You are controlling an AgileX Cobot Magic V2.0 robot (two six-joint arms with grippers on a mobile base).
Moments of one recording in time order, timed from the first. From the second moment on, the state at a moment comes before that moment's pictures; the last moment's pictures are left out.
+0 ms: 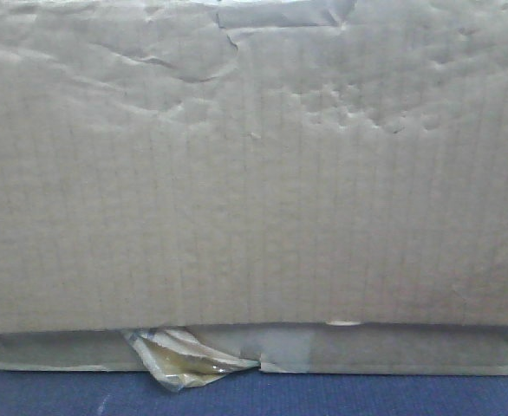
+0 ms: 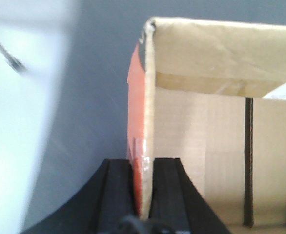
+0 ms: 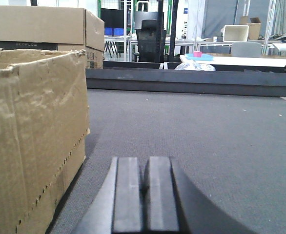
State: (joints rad) left arm 0.37 1.57 -1.79 -0.01 1.23 0.13; right arm -0.05 0.00 0.00 -0.03 0.03 0.05
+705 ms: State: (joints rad) left arm -0.32 1.52 -2.08 0.27 1.24 -0.38; right arm -0.05 0.00 0.00 -0.03 0.03 0.05
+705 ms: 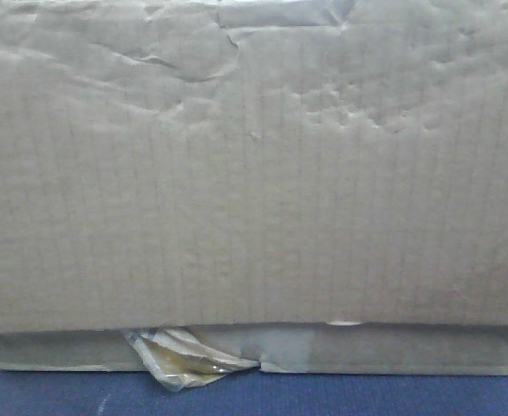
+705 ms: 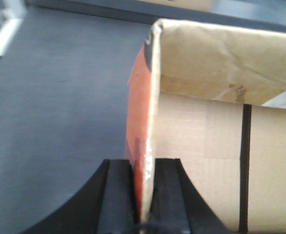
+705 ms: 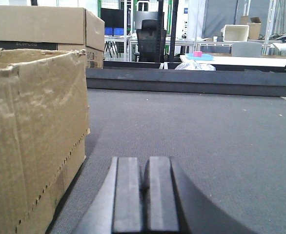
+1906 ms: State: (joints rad) left arm -0.63 1.61 -1.64 0.34 1.24 -0.75; right arm -0.05 0.00 0.00 -0.03 0.03 0.05
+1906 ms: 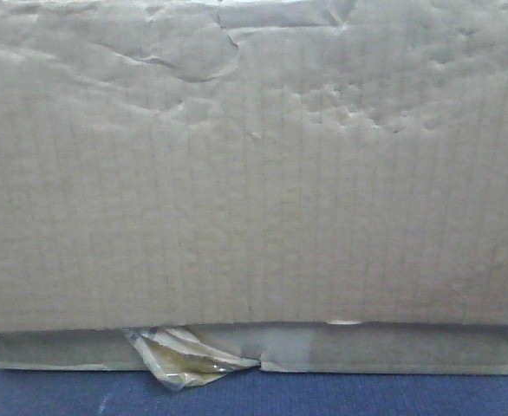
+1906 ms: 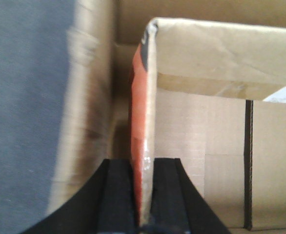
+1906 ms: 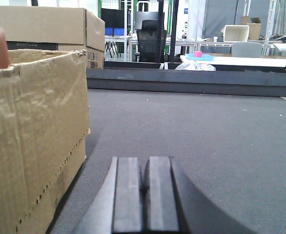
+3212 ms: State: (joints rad) left arm -0.64 1.67 -1.63 0.25 1.20 -0.76; right arm -0.05 0.00 0.00 -0.03 0.03 0.05
